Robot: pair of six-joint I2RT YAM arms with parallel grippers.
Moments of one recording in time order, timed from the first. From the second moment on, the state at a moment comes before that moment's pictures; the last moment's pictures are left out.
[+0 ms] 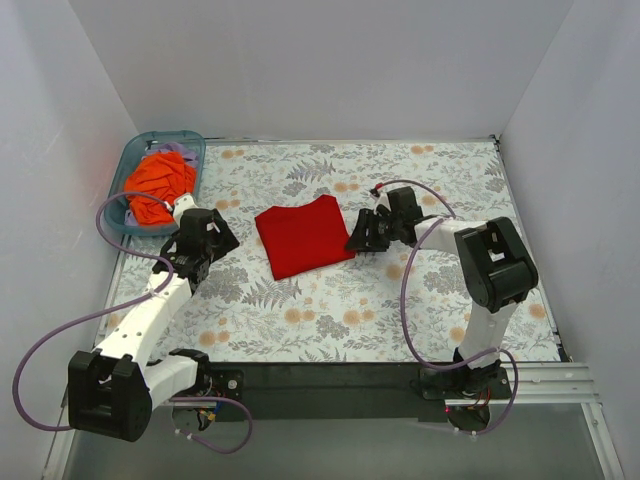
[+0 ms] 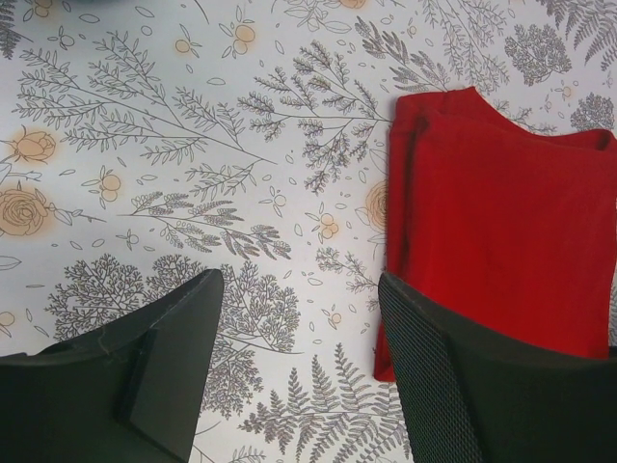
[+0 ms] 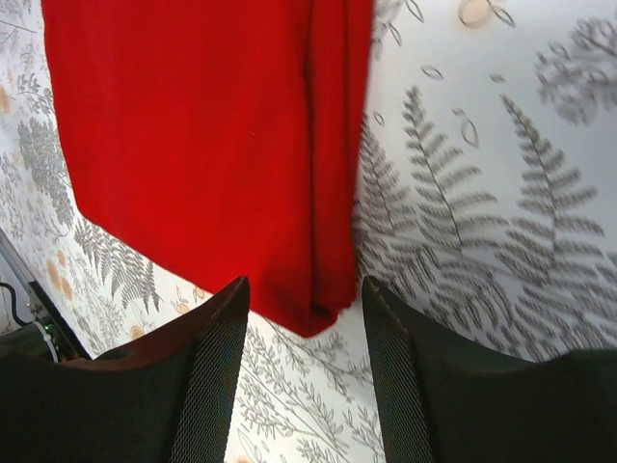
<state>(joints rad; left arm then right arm) -0.20 1.08 0.71 -0.31 -0.28 -0.62 0.39 1.83 0.97 0.02 -0.54 0.47</state>
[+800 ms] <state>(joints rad) -0.20 1.14 0.71 -0.31 -0.27 -0.62 0.20 1.96 1.21 -0.13 -0.41 0.20</state>
